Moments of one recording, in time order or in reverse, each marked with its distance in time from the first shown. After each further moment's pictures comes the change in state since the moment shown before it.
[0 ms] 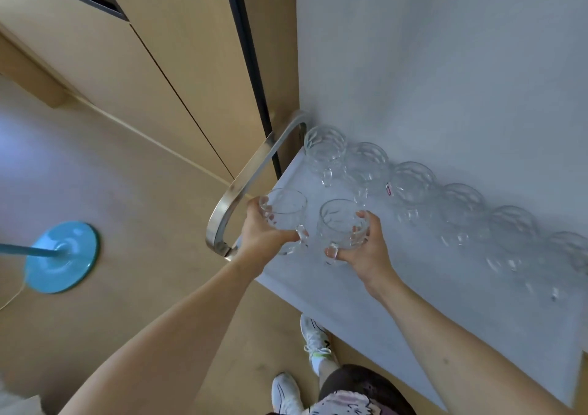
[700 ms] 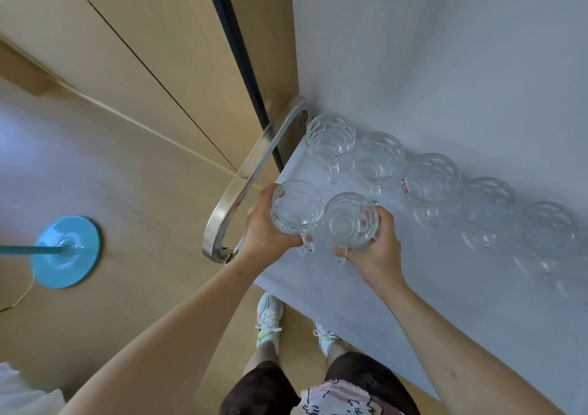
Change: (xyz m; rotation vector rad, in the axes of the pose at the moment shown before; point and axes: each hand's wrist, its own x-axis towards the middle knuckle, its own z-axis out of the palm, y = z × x) left_hand 0.040 -0.001 0.000 0.317 -0.070 0.188; right_hand 0.023 0.012 0.009 -0.135 0.162 -0.120
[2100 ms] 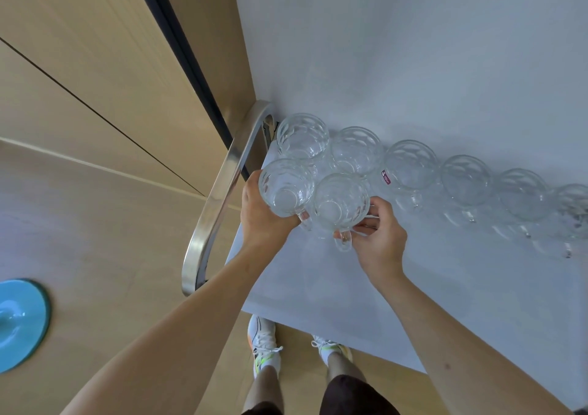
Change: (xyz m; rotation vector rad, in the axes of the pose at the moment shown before) left_hand 0.073 -0.002 0.035 0.025 0.103 0.255; right_hand 0.020 0.008 0.011 -0.105 0.359 -0.114
